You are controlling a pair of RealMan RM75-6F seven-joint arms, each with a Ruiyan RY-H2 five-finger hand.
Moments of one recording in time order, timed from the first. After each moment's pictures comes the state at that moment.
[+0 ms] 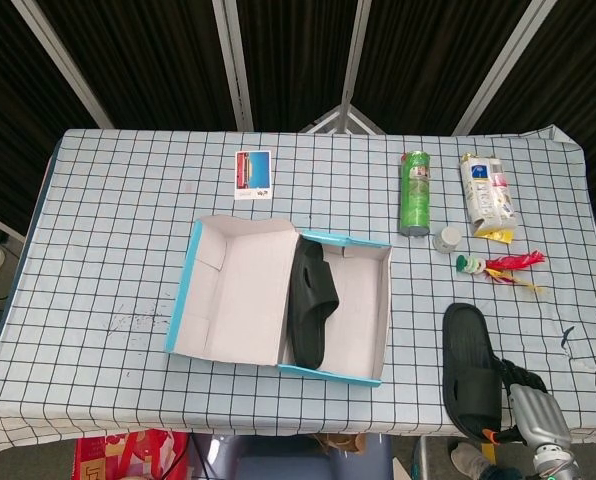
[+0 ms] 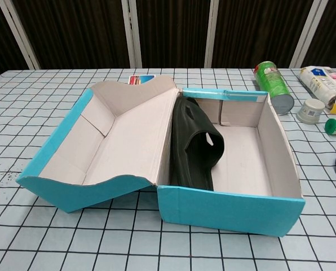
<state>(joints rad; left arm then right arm) 0.03 -1.00 -0.16 -1.63 1.21 1.50 -0.09 0.10 -1.12 -0.08 -1.89 -1.10 1.19 -0.27</state>
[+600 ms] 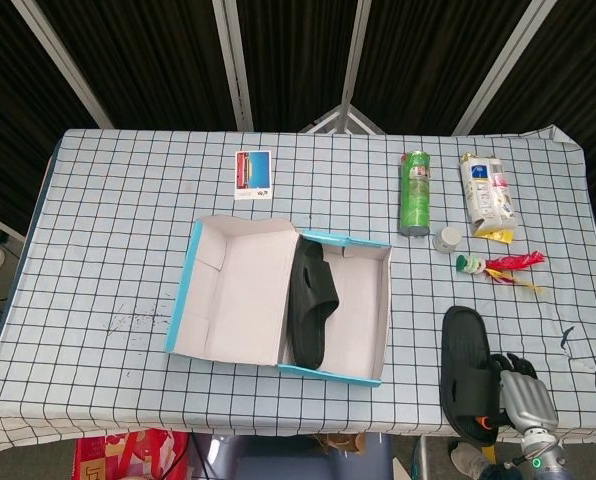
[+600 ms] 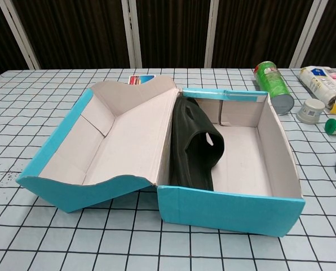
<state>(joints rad) 0.03 -0.99 -0.17 -1.63 1.21 1.50 -0.09 0.13 -1.21 -0.04 -1.80 -1.06 1.17 -0.30</state>
